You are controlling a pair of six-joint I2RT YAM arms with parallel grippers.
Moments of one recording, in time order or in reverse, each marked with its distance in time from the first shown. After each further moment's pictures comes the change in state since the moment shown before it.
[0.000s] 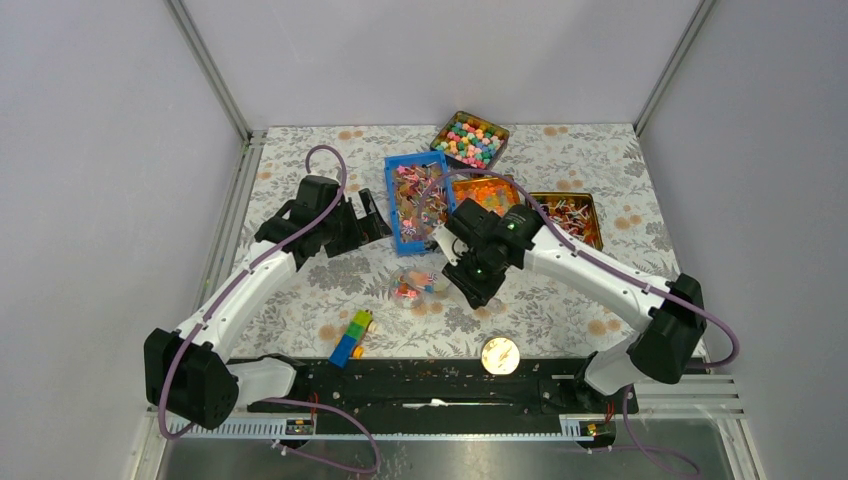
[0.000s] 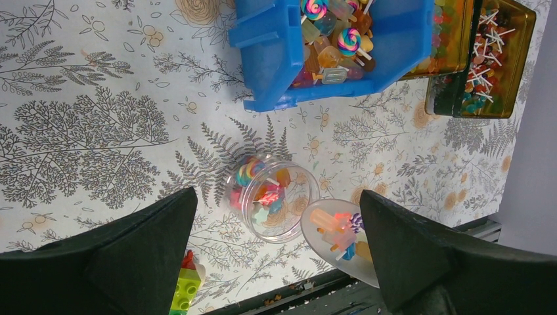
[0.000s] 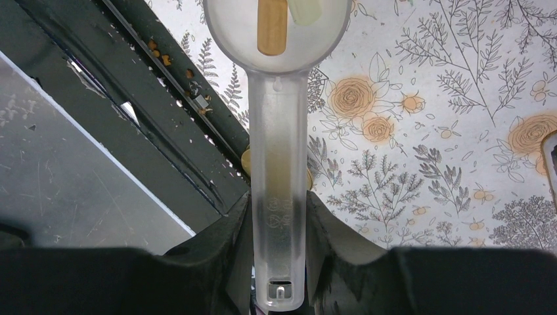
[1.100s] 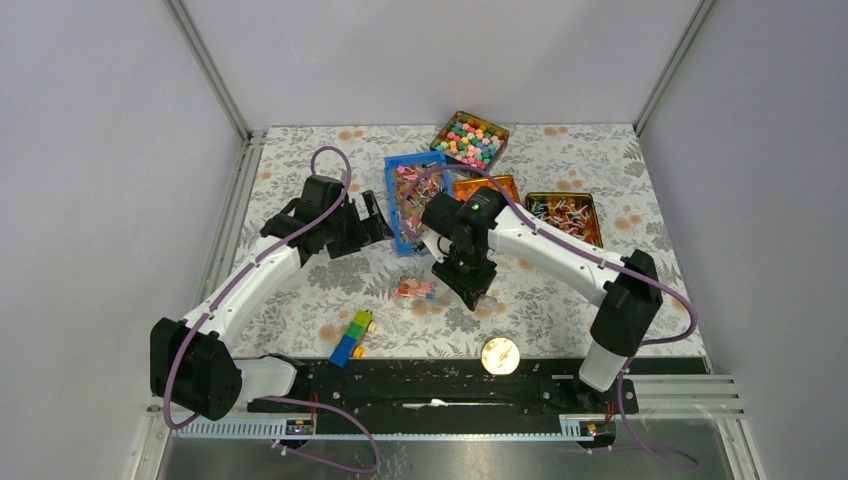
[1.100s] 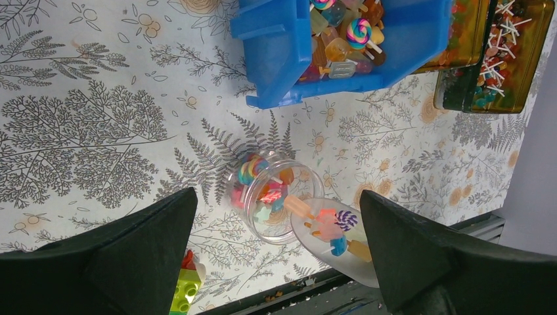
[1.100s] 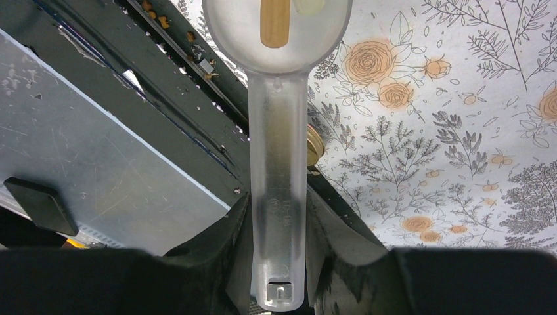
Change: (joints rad) left arm 0.000 0.041 0.003 -0.001 0.018 0.001; right arm 0.015 0.212 0.218 -0.228 -0.003 0.024
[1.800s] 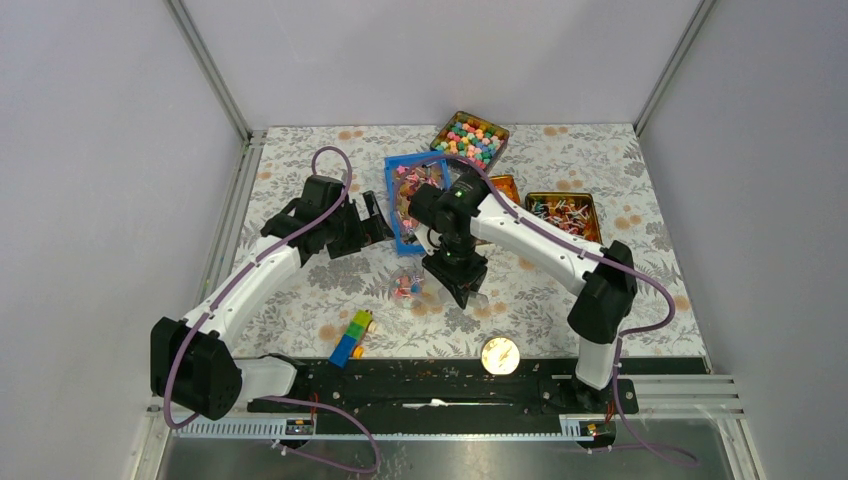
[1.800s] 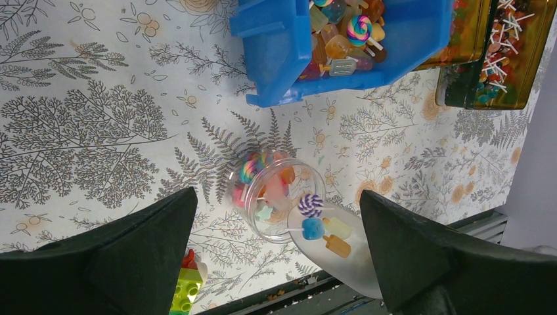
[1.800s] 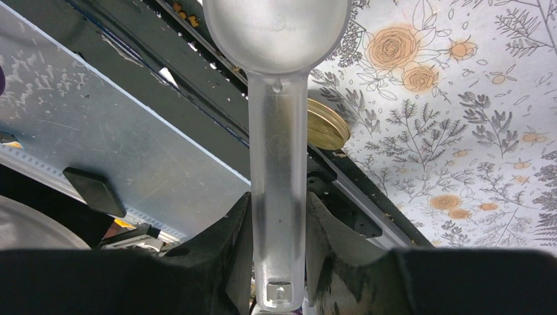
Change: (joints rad) left arm 0.000 0.005 0.000 -0.001 0.007 0.011; right arm 0.010 0.134 0.217 -0.156 -0.035 0.090
